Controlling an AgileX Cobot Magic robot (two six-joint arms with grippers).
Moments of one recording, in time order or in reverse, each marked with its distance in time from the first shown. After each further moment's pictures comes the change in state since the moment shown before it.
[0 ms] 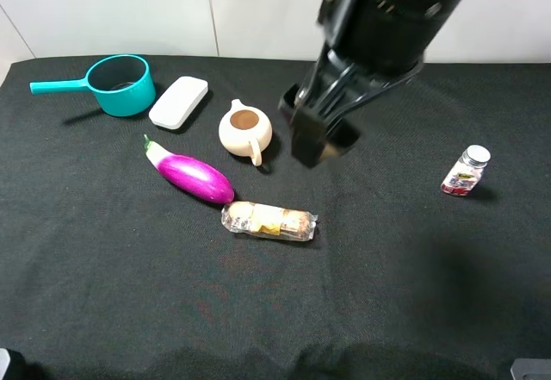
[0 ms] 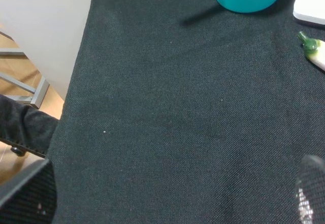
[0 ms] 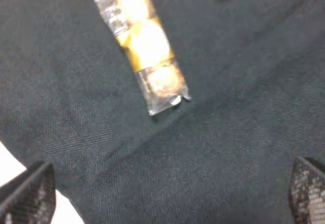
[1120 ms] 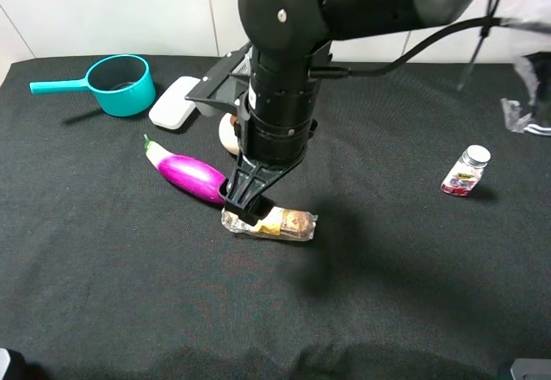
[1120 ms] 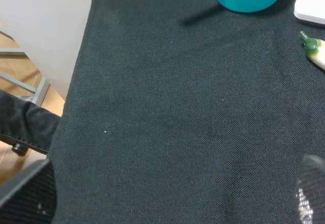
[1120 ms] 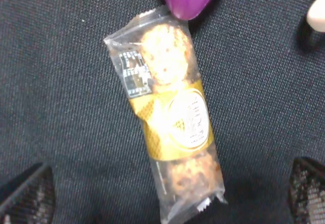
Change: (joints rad) left arm 0.000 0.000 0.000 0.002 0.000 0.000; right arm 0.017 0.374 0.000 0.049 -0.266 -0.136
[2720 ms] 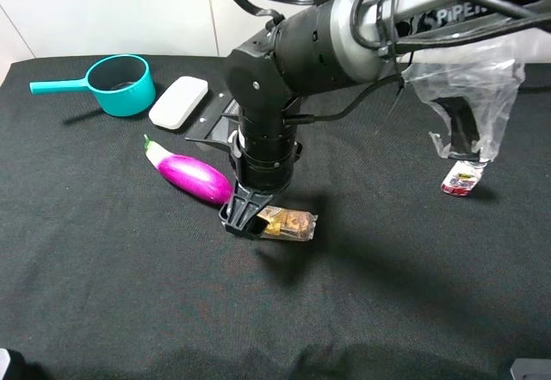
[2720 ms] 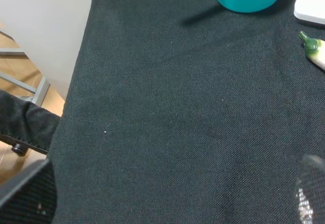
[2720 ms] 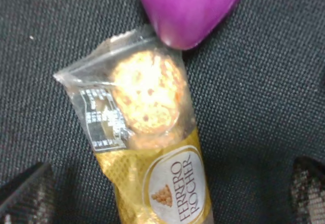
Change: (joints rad) left arm 0.000 0.000 0.000 0.000 0.000 0.000; right arm 0.003 0.155 0.000 -0.049 -0.116 -0.015
